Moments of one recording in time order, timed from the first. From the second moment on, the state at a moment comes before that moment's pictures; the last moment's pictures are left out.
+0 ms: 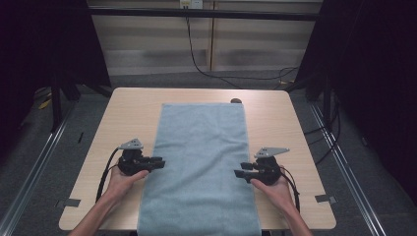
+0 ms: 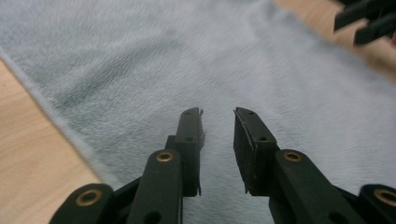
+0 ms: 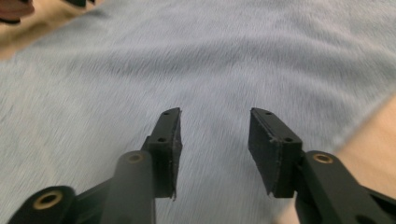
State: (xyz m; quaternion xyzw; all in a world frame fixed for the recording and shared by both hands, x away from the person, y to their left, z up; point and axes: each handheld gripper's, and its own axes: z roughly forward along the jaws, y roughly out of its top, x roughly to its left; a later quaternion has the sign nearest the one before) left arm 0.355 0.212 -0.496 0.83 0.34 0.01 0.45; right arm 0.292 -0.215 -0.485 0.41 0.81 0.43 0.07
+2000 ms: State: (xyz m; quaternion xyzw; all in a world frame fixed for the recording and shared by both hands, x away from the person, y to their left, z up) left arm 0.330 0.185 -0.505 0.86 0.28 0.03 0.42; right arm 0.307 -0.198 -0.492 0.41 0.82 0.40 0.09
